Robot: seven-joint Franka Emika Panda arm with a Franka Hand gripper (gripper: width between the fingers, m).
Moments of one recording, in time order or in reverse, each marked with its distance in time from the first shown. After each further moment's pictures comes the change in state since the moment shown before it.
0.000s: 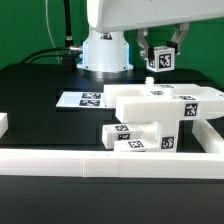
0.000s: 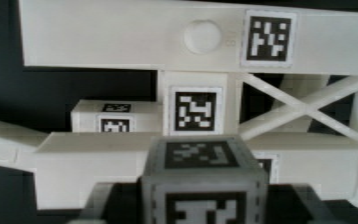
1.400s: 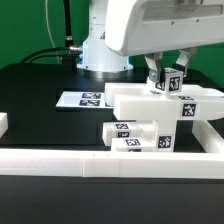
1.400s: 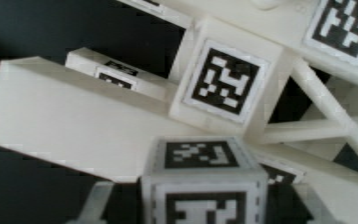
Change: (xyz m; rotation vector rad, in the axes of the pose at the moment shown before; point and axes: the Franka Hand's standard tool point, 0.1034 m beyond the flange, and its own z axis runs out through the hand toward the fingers) arm 0.014 -0.003 0.027 -0.017 -0.062 -0.118
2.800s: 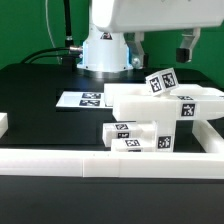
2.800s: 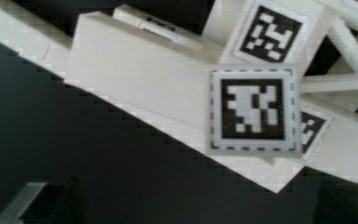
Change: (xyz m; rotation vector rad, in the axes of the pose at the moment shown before) arm 0.001 0.023 -0.027 -0.033 0.161 -0.020
